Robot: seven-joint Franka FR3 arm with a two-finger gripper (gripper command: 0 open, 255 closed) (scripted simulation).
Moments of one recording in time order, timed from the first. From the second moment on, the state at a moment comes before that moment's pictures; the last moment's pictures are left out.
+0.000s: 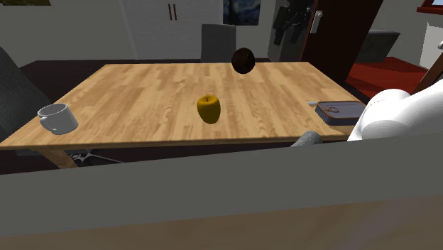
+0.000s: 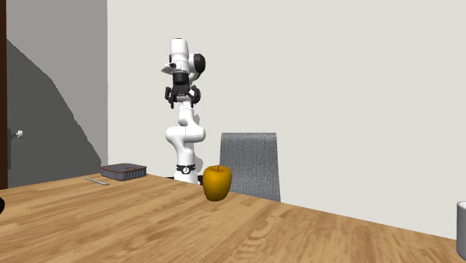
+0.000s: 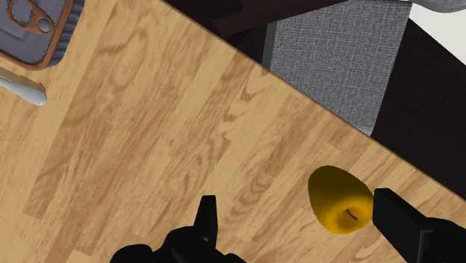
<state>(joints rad) -0.02 -0.75 -0.05 -2.27 0.02 1.65 0.15</state>
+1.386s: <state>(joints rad) -0.24 -0.39 0.57 -2.42 -0.34 2.37 0.90</state>
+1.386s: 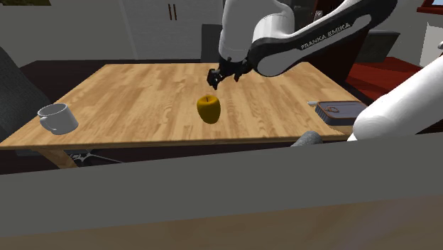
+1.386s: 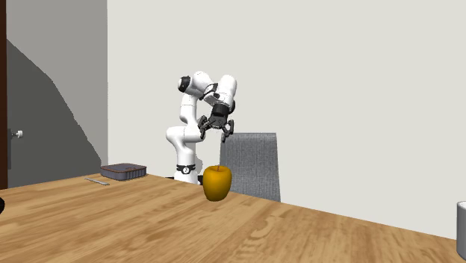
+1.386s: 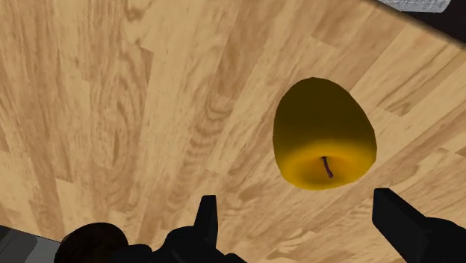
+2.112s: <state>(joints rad) -0.43 0.05 0.83 -2.20 -0.97 2.29 1.48</state>
